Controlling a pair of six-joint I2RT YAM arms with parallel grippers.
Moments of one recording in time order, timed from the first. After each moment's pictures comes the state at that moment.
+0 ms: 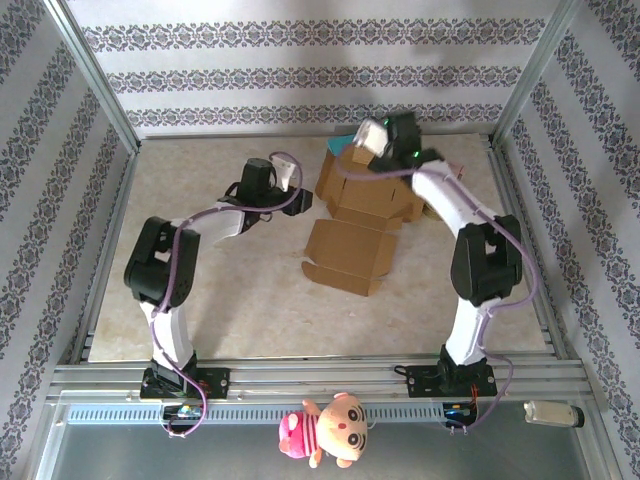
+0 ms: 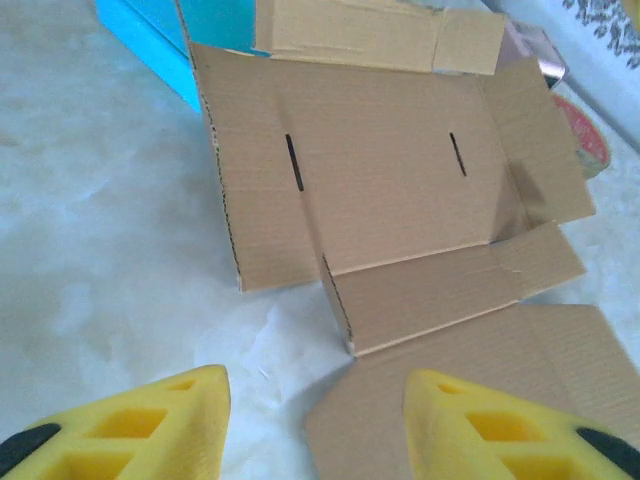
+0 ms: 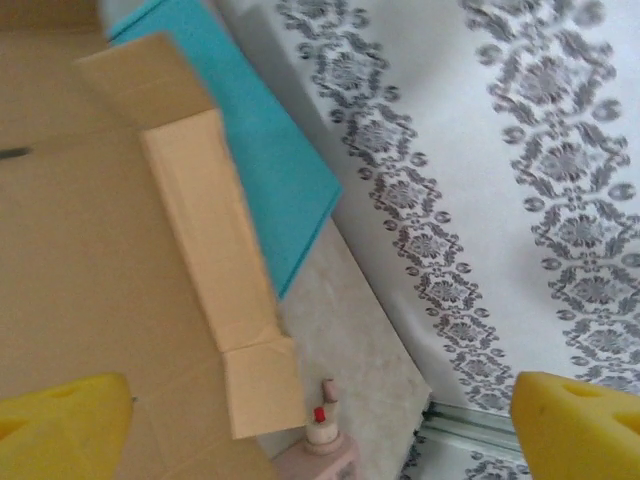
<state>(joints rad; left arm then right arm) -0.34 1.87 1.22 0.08 0.42 -0.18 0.24 1.94 1.74 -0.45 0.16 -0.84</state>
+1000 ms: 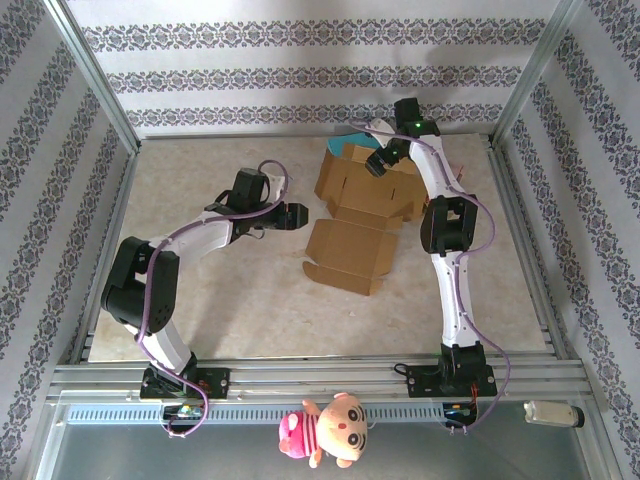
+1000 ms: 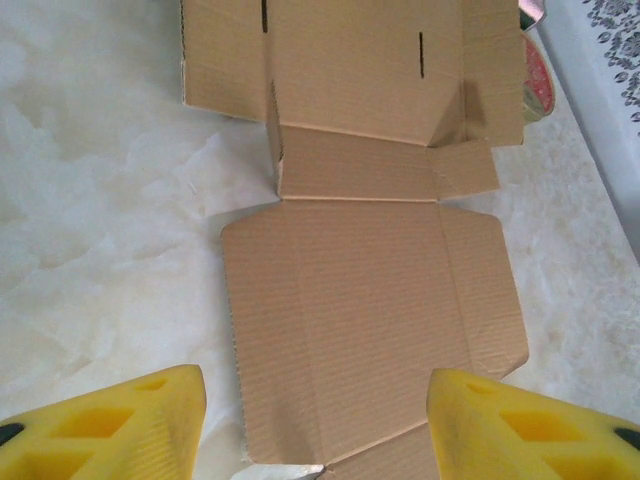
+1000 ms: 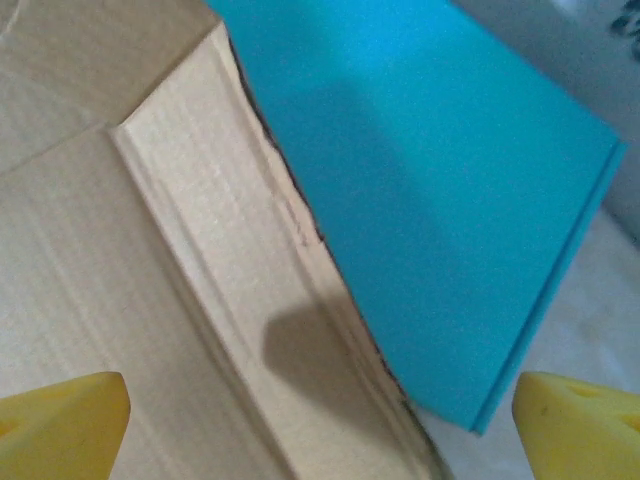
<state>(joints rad) -0.36 1.71 1.12 -0.14 0.49 -0.36 0.10 2.66 2.63 -0.95 -0.18 -0.66</state>
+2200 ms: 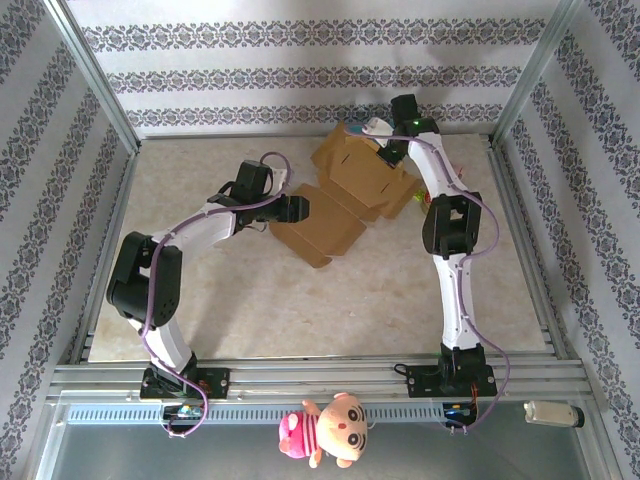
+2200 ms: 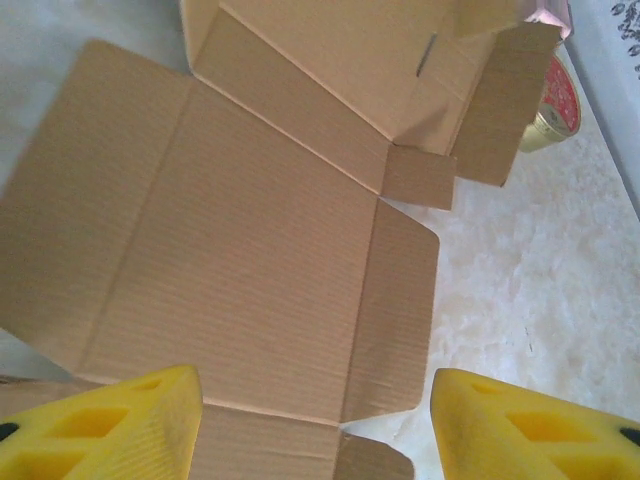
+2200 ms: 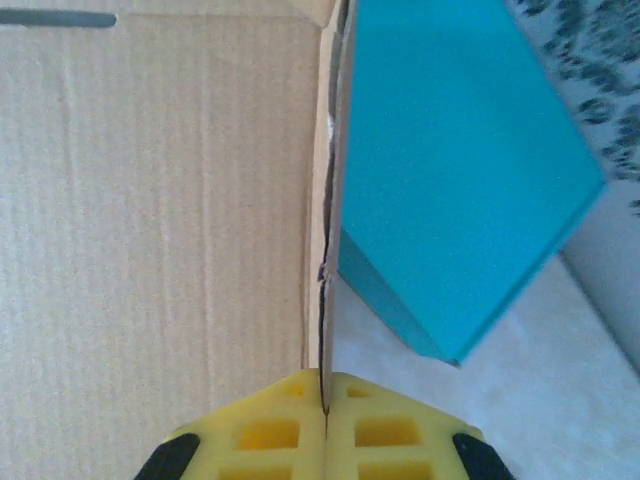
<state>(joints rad) -0.36 1.75 1.20 -0.21 0.43 -0.35 0.14 2.49 2.43 -0.90 -0.03 -0.77</state>
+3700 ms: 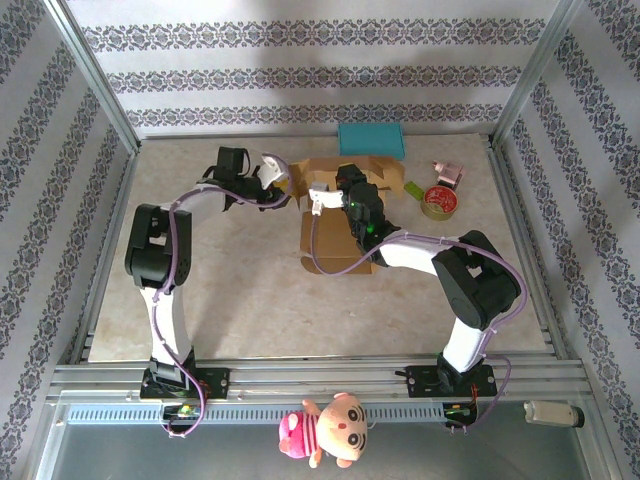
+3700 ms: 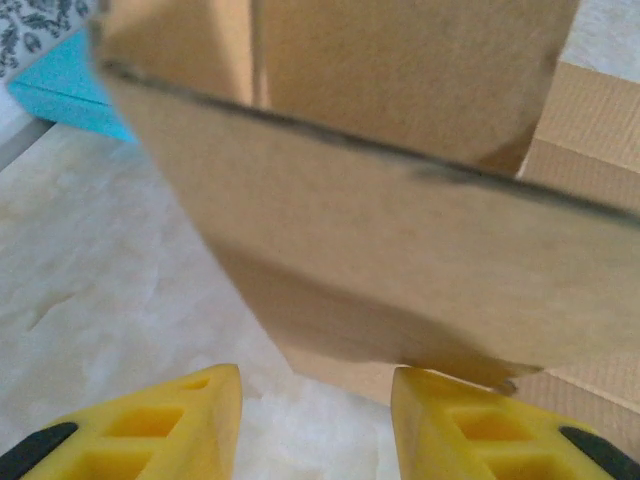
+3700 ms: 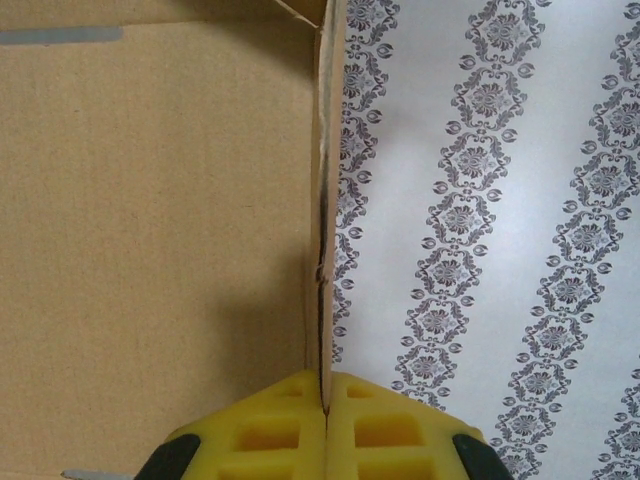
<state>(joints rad) -0.16 2.04 1.42 -0.09 0.80 0.64 0.59 1.77 0.95 0.76 0.43 -1.63</state>
